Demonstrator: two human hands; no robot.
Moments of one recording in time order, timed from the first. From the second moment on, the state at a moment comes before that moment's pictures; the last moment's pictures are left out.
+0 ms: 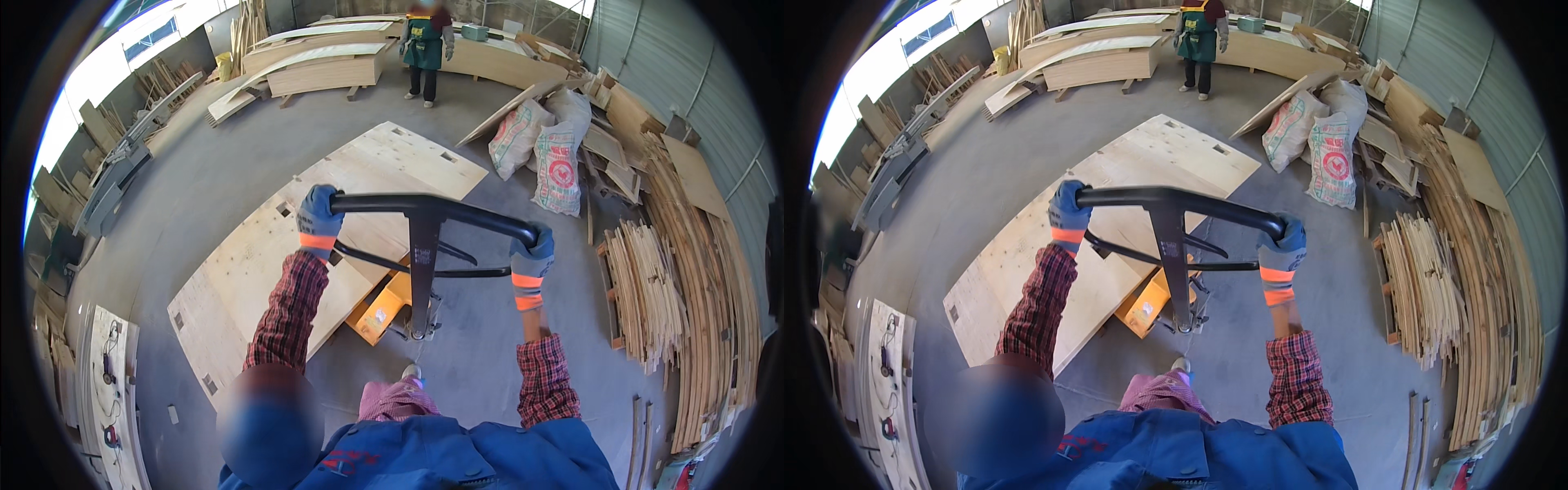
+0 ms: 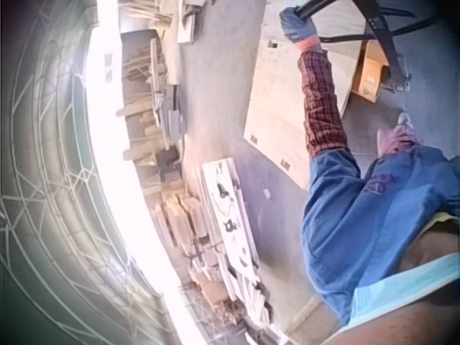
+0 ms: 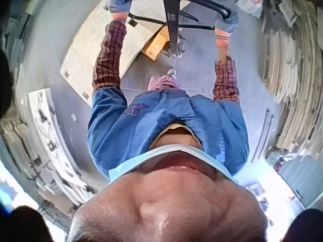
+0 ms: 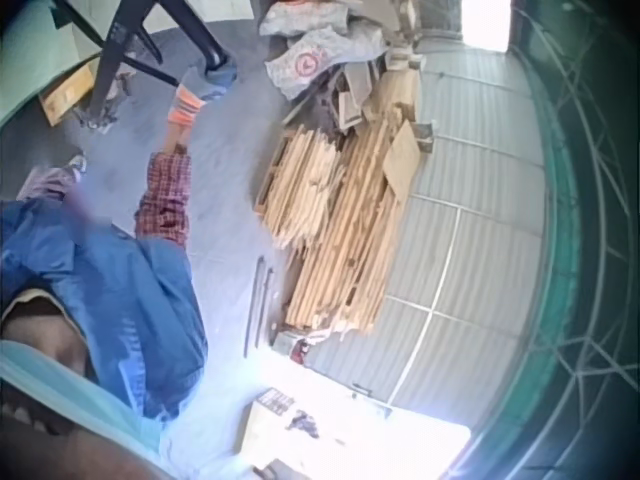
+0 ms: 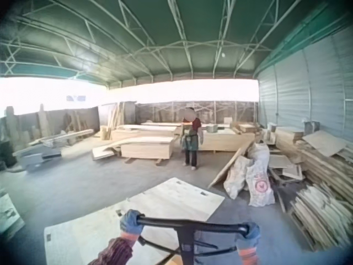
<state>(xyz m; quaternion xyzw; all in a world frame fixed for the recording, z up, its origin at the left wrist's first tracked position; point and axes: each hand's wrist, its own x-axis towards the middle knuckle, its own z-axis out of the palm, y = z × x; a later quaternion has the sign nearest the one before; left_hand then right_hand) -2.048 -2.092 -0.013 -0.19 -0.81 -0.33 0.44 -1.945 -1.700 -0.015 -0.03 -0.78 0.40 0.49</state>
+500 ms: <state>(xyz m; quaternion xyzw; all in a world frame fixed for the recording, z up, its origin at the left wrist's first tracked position) -2.183 -2.079 -0.033 -0.12 -0.76 -0.35 0.53 -2.141 -1.636 0.017 0.22 -0.79 0.50 0.29</state>
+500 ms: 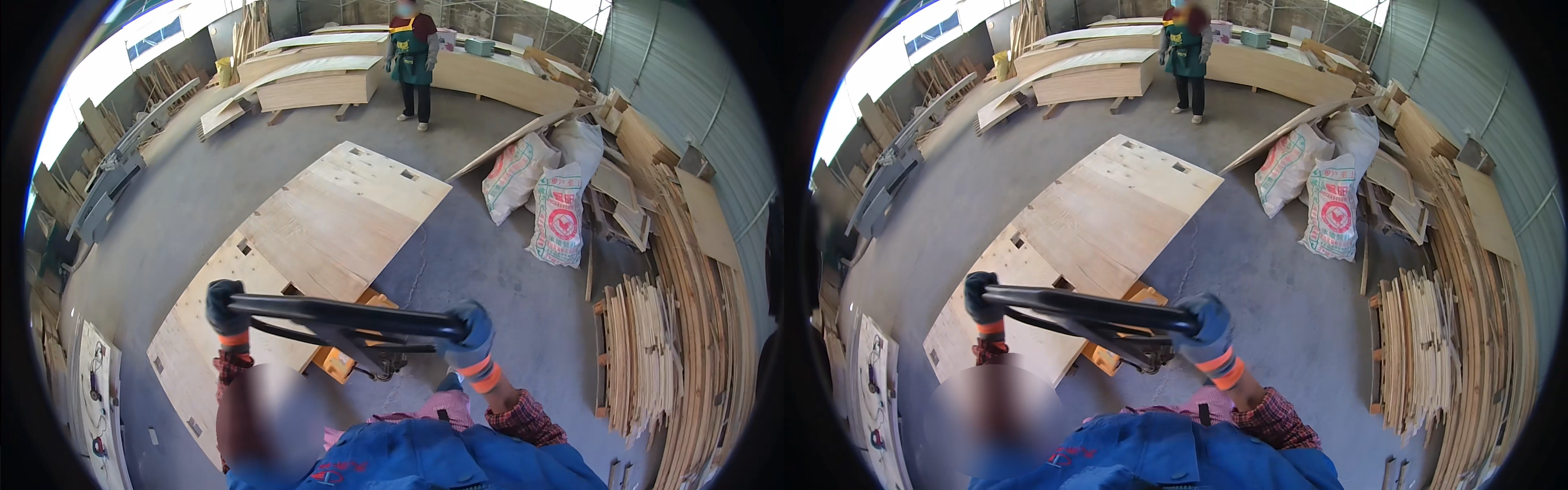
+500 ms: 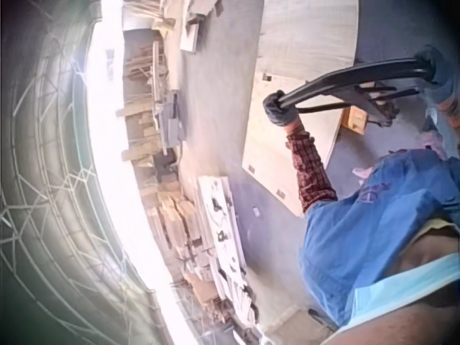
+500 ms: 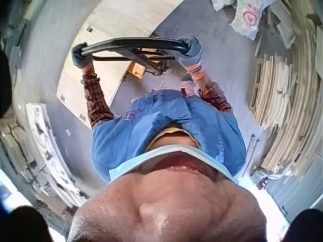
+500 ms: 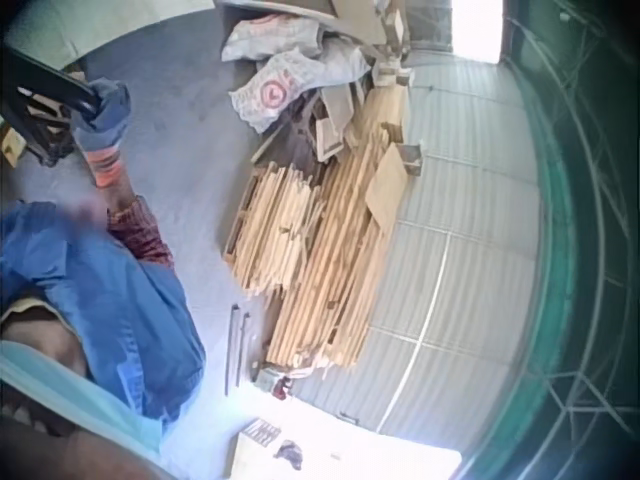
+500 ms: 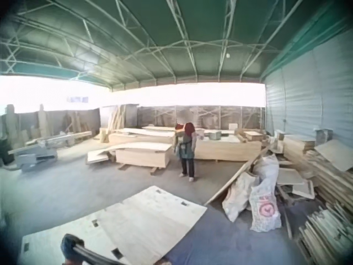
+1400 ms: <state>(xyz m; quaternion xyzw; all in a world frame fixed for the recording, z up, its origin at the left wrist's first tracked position) -2.748 -1.785 -0.218 0.30 -0.84 -0.31 0.33 -2.960 -1.210 -0.294 0.08 -0.89 0.45 -0.02</state>
